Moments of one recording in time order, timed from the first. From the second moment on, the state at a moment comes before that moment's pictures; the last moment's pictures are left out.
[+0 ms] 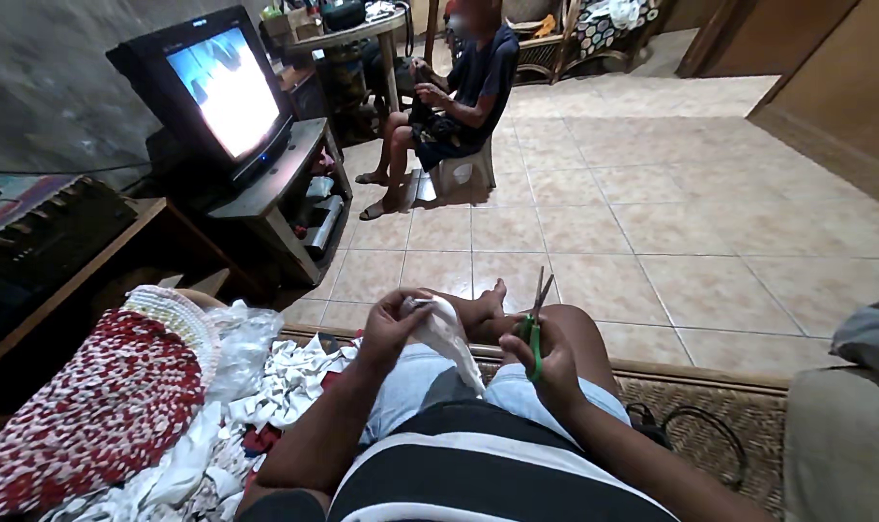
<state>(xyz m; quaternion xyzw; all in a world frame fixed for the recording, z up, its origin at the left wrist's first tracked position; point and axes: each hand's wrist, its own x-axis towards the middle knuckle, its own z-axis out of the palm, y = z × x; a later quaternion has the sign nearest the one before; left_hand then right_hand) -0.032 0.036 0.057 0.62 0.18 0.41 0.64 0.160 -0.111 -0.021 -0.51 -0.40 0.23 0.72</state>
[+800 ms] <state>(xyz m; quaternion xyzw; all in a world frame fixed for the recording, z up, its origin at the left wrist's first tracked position) -0.140 0.143 -0.017 0.35 0.48 0.58 0.55 0.178 -0.059 -0.088 -0.69 -0.43 0.37 0.45</state>
